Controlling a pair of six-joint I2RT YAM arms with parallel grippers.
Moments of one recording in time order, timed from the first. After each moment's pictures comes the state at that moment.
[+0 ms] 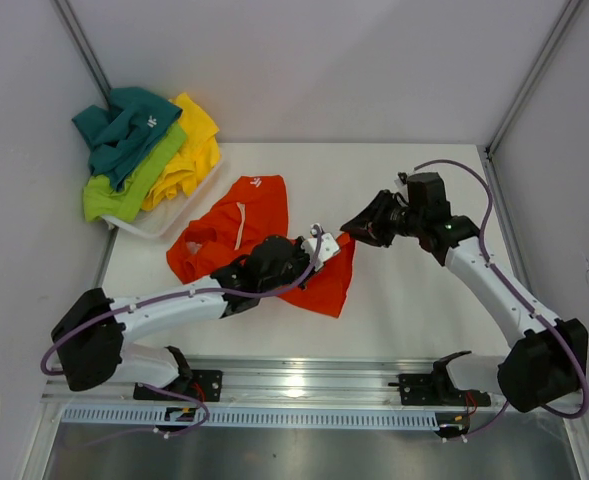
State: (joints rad) left arm -0.97 1.34 0.79 0.18 -0.02 0.21; right arm 0.37 1.28 1.09 -0.44 -0.51 1.04
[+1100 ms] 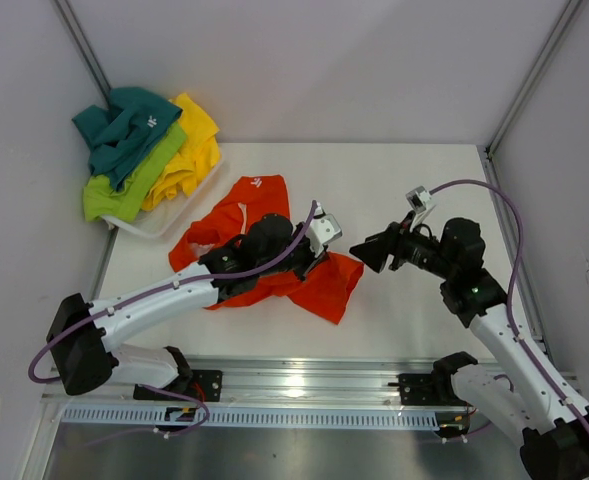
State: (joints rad) left arm -0.94 1.29 1.01 -0.14 0.12 0.13; right arm 0.35 0.83 0.72 -0.05 -0.60 0.43
